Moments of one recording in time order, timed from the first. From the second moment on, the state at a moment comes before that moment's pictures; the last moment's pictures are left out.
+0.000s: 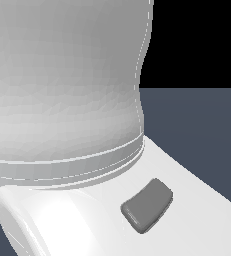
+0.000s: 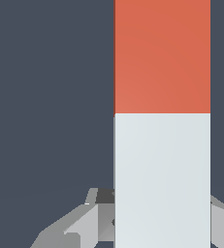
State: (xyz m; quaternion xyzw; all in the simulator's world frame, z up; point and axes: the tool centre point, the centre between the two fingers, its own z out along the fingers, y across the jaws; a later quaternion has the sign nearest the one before) arm -0.027 -0.222 0.019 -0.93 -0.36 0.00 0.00
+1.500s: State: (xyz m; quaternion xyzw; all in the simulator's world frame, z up) arm -0.070 -0.056 0.077 -0.79 -0.61 0.00 0.00
